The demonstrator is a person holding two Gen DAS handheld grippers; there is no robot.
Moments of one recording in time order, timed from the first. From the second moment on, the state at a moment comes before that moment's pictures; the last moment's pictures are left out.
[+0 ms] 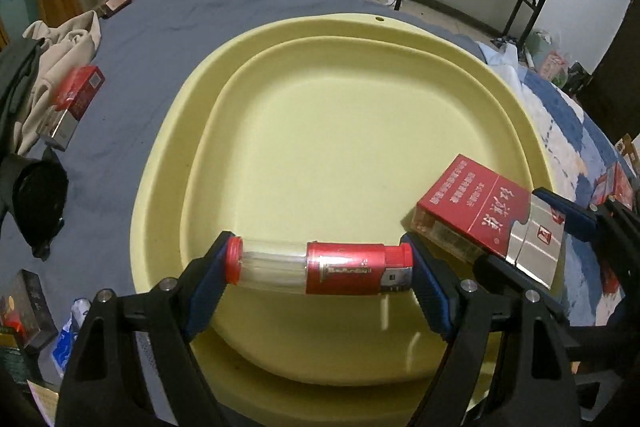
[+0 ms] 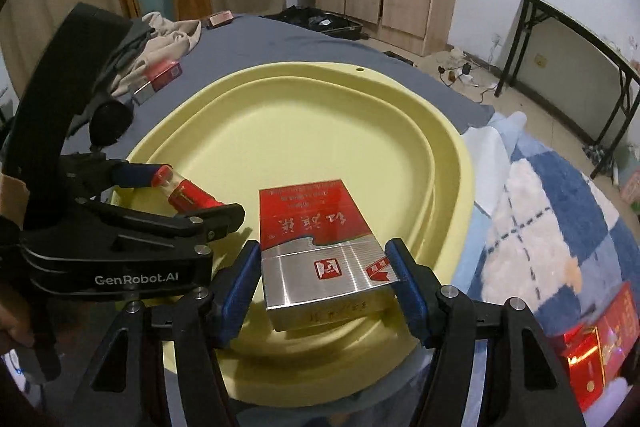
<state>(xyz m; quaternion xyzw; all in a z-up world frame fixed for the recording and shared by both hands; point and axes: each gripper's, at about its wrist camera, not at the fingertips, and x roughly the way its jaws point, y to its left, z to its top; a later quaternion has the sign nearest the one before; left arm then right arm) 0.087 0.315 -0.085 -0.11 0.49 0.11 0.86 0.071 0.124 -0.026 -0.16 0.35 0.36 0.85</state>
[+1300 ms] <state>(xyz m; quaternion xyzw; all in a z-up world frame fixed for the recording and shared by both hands) 0.016 0.072 0.045 -0.05 0.42 -0.05 0.91 -0.078 -0.299 0.029 0.03 0.30 0.16 0.94</state>
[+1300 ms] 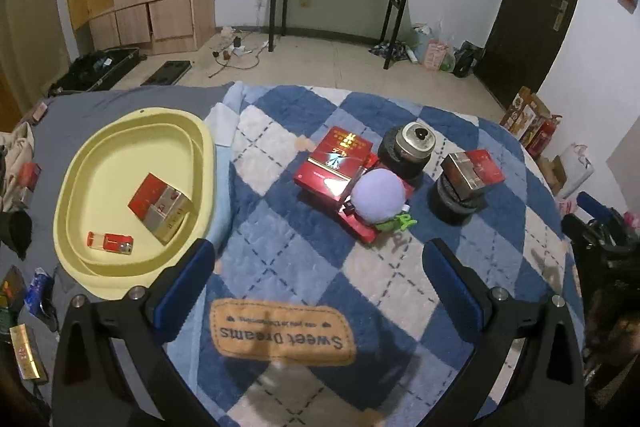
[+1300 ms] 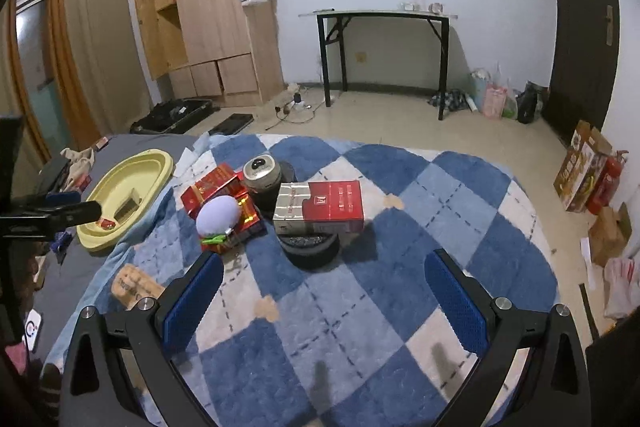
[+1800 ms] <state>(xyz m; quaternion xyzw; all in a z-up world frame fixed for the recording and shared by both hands) 0.087 0.057 -0.004 -0.10 0.46 -0.03 0.88 0.008 -0.267 -0.012 0.03 0.32 0.17 0.93</state>
